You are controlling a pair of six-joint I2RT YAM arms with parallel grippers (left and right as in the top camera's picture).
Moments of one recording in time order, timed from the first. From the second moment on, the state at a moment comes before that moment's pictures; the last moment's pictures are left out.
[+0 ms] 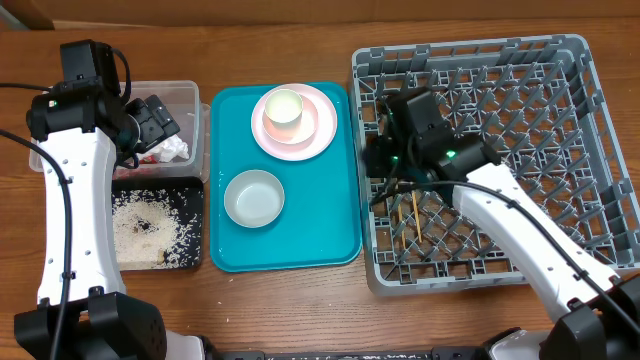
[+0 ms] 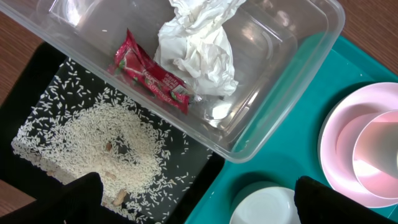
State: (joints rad) left arm 0.20 1.64 1.63 -1.19 -0.09 -0.44; right arm 0.48 1.57 1.25 -0.62 -0.23 0.44
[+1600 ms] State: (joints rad) left arm 0.20 1.64 1.63 -1.19 -0.09 -0.44; right arm 1.06 1.95 1.25 -0.23 -0.04 0.11
